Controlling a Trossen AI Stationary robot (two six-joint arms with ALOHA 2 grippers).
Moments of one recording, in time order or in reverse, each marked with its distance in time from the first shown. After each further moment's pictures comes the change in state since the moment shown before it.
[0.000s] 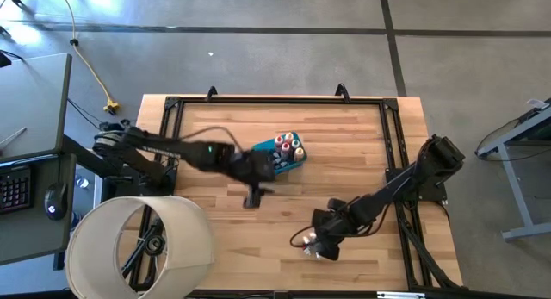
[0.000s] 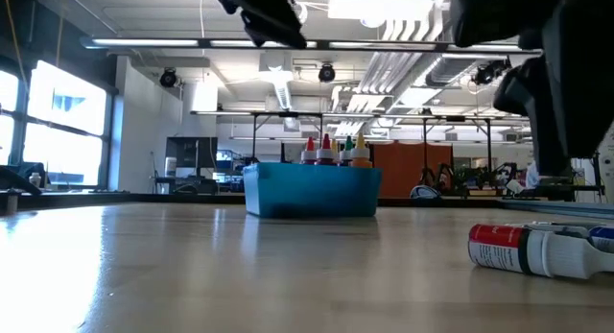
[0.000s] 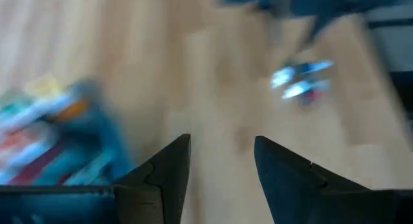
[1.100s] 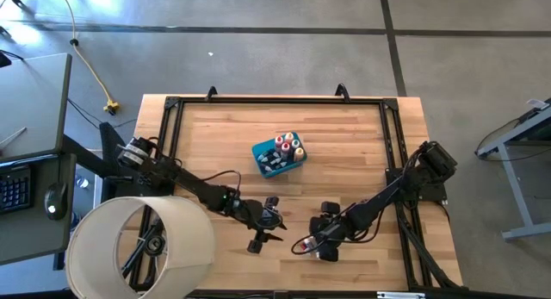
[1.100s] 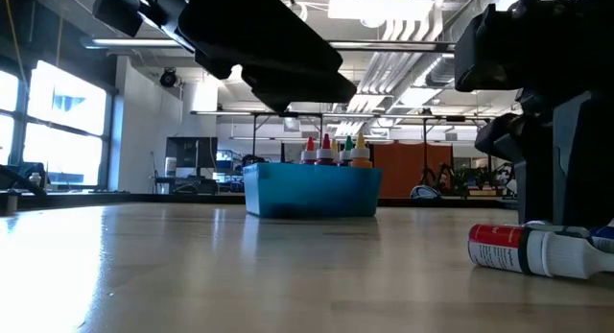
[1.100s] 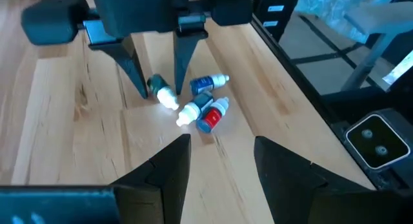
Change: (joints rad) left arm -0.259 0.282 -0.301 0.867 0.019 -0.088; right arm 0.018 0.114 -0.117 0.256 0.079 -0.173
